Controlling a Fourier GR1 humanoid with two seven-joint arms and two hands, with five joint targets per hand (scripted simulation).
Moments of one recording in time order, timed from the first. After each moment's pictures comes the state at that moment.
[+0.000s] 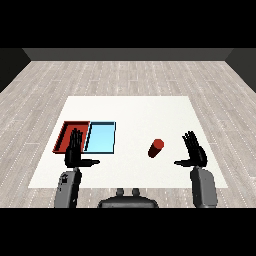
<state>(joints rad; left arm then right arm) 0.03 0.05 0.06 -1.63 0.12 -0.10 -0.46 -0.04 -0.21 -0.30 -1.38 -0.24 0.45 -0.31</state>
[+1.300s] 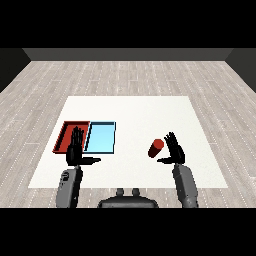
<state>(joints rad) -0.01 0.04 0.07 -1.60 0.11 -0.08 -0.46 -0.12 -0.07 -0.17 -1.20 -0.24 0.37 -0.36</state>
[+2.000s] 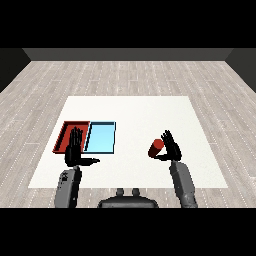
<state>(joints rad) 0.00 0.05 0.07 -1.61 0.14 -0.11 -0.46 -0.18 -0.07 -0.14 -1.14 -0.25 0.32 -0.32</state>
